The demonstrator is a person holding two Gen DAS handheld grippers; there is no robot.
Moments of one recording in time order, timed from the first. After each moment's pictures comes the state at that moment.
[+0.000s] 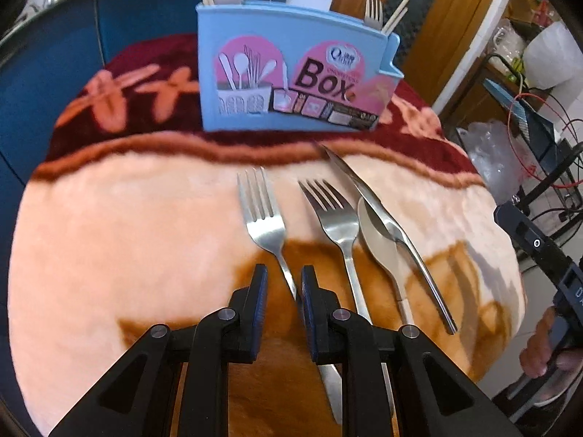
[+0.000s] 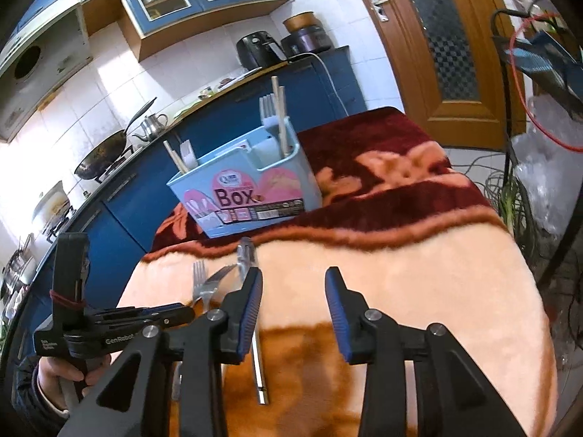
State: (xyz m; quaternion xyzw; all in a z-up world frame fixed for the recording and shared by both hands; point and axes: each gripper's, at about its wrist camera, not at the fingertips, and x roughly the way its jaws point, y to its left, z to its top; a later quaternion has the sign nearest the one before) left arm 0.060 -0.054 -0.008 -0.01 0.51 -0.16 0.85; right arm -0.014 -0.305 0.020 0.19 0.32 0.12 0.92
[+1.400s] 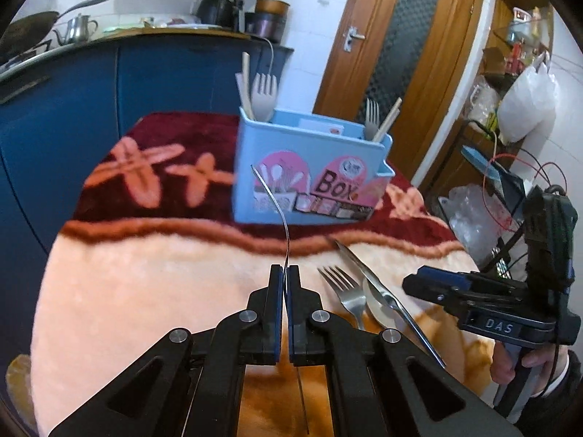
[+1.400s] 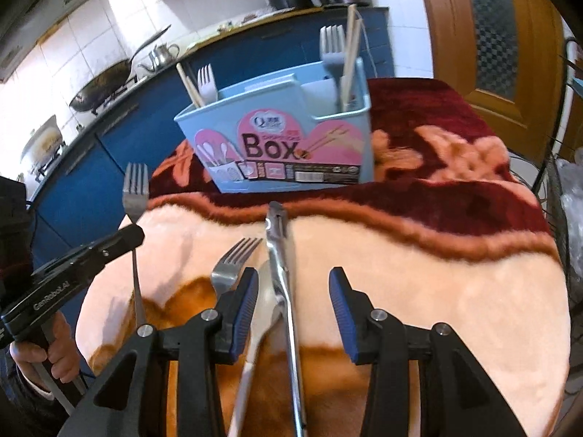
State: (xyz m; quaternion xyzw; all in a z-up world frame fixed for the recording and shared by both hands) left arm 0.051 -0.002 0.034 -0.06 0.36 -0.18 0.91; right arm 0.044 -0.231 0.012 0.09 0.43 0.16 0.89
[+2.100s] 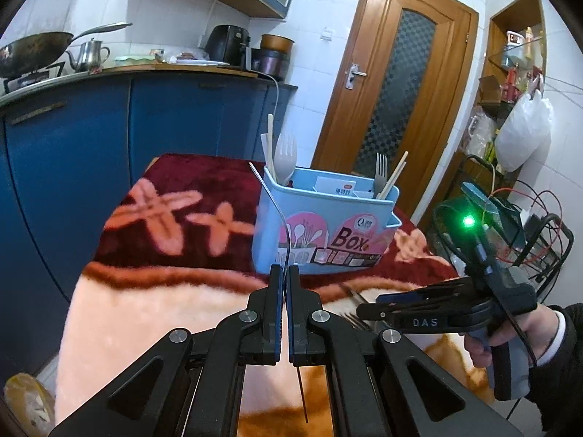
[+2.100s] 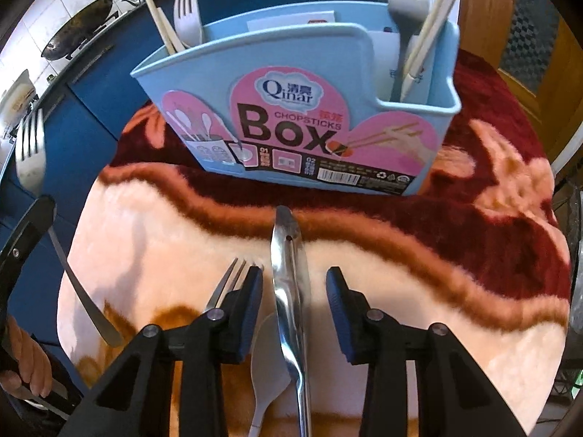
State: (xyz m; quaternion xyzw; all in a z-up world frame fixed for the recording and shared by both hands) left arm 0.056 0.024 0.058 -0.07 0.29 -0.17 0.94; right arm 0.121 -0.190 -0.003 0.02 0.54 0.15 0.82
